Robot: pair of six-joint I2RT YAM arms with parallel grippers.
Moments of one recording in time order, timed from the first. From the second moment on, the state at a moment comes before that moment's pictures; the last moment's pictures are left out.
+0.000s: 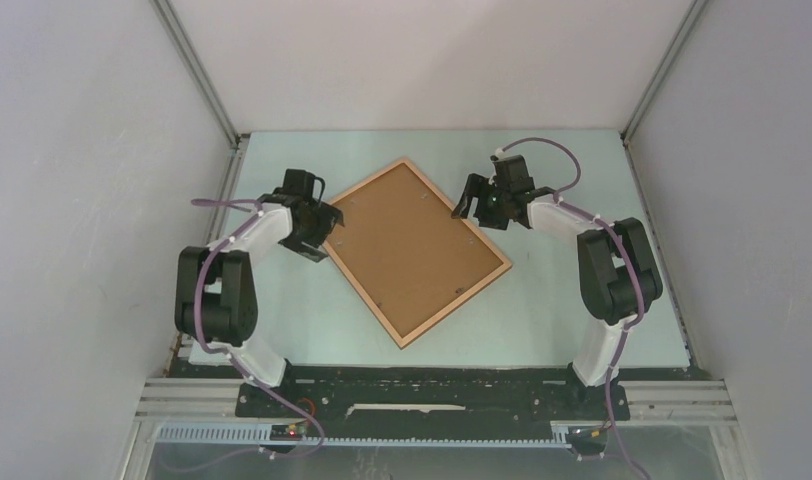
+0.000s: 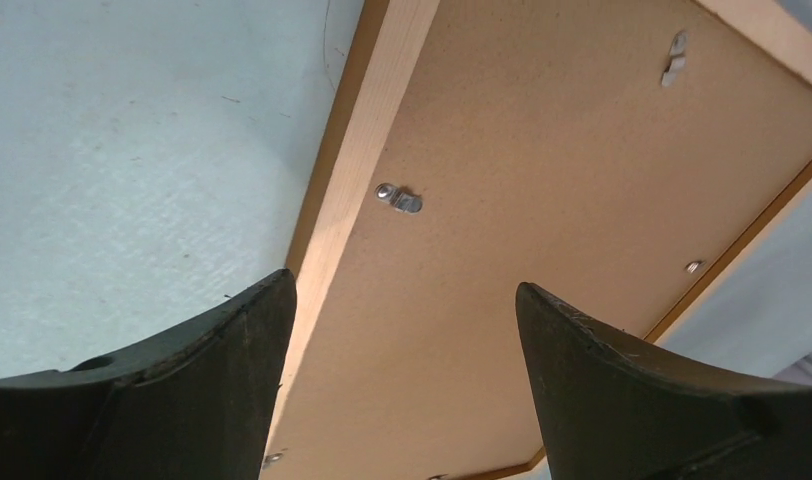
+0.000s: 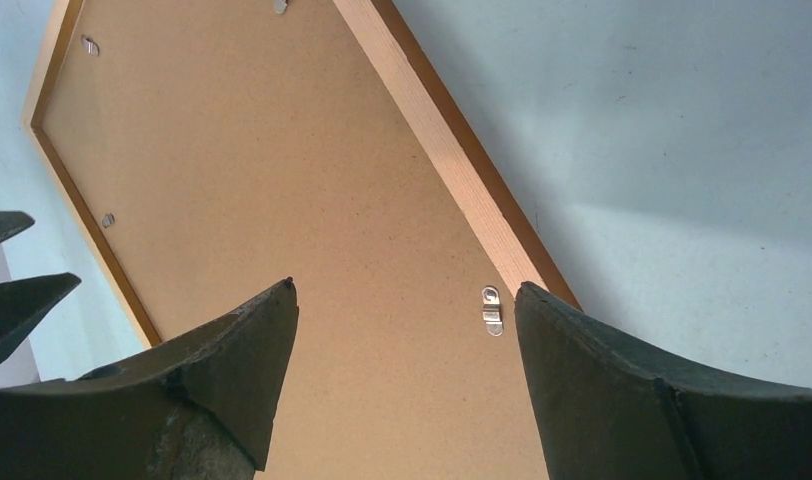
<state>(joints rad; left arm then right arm) -0.12 1.63 1.10 -0.60 -0.03 -1.20 0.32 1.85 1.24 -0.20 -0.24 0.56</state>
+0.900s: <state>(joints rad) -0.13 1.89 1.29 -0.77 -0.08 -1.36 0.31 1.86 1.24 -0.19 -0.27 0.57</state>
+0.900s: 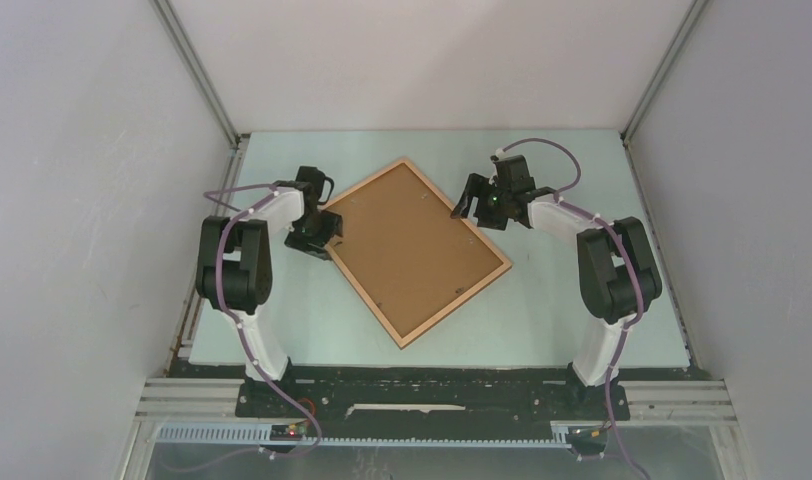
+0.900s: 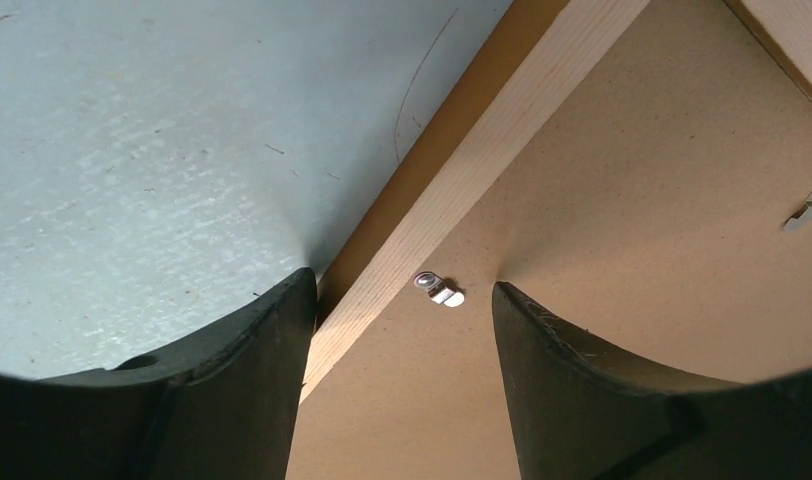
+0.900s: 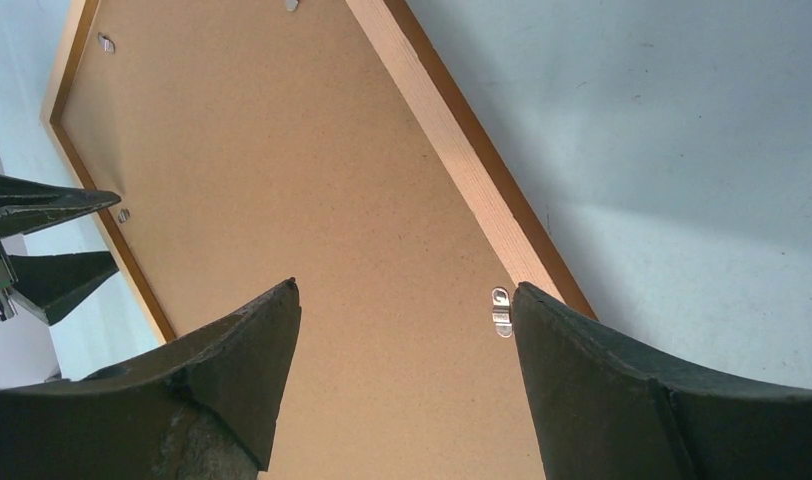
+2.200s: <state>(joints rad) -0.12 1.85 1.21 -0.59 -0.04 -0.80 0.31 1.87 1.24 -0.18 -0.29 0.58</state>
